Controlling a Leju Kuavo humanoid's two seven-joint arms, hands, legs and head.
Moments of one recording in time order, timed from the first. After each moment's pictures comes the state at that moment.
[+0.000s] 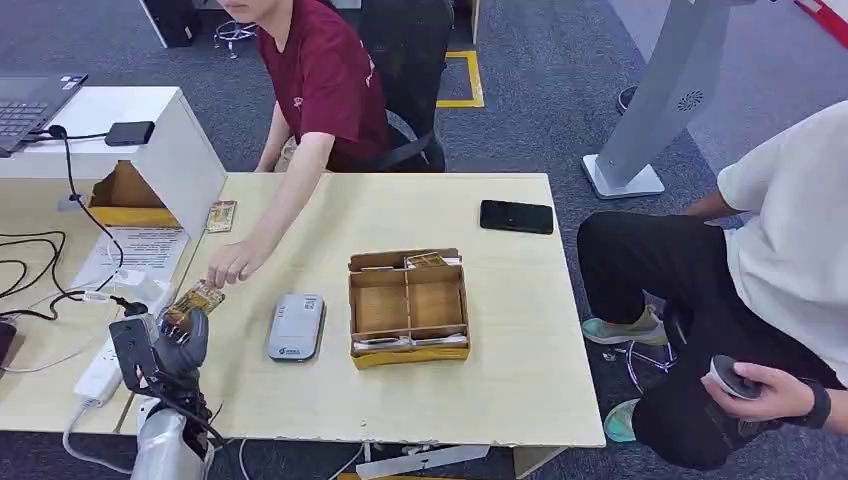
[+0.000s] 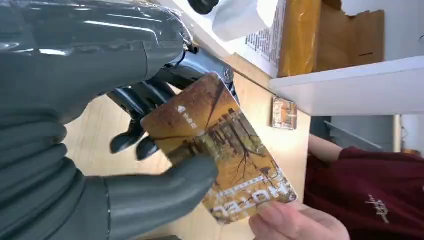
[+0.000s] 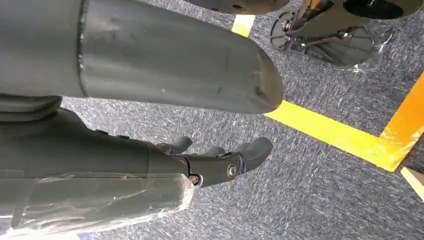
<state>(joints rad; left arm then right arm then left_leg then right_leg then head) -0.26 -0.13 0.38 -1.06 -0.29 0.07 -0.54 -0.07 0.12 -0.98 -0.21 1.43 -0.09 -0.17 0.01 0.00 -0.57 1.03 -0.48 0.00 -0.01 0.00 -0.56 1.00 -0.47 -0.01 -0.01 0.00</state>
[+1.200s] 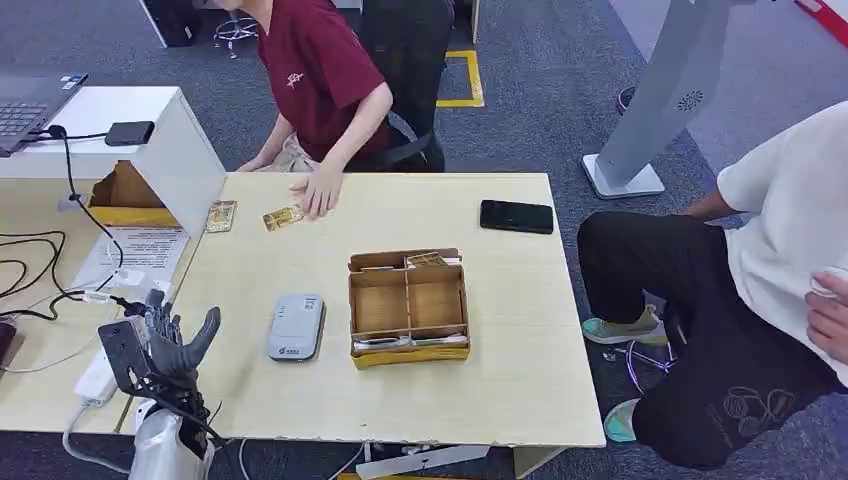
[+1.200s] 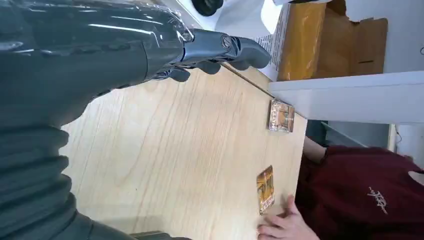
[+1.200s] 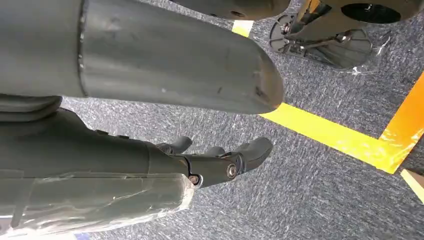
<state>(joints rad) -0.25 -0.13 0.39 -1.07 -0.25 0.06 -0.52 -0.07 0.13 -0.99 -0.21 1.43 -0.09 -0.17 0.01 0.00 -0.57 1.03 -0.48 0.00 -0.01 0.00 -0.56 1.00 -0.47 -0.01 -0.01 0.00</state>
